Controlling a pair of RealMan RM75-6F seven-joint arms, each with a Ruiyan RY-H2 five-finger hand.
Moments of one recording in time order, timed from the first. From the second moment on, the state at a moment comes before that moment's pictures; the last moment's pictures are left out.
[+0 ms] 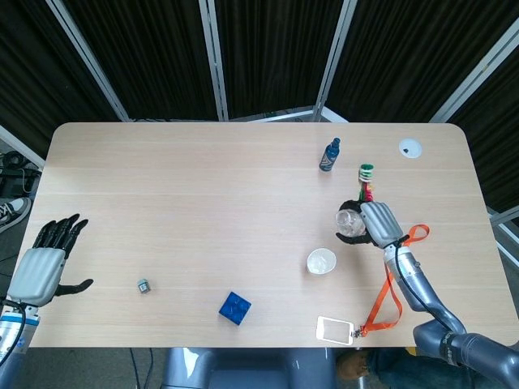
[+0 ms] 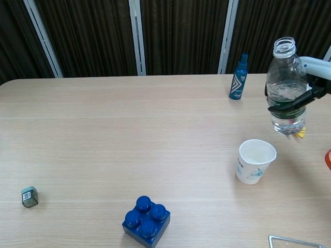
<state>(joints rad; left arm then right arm) -0.20 -1.07 -0.03 -1.83 1.41 1.32 0.20 0.59 -1.49 0.17 -1.19 -1.41 1.01 0.46</state>
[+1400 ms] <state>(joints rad) -0.22 -1.09 -0.04 -1.82 1.35 1.30 0.24 0.63 -1.88 0.19 -0.58 -1.40 1.01 0.93</state>
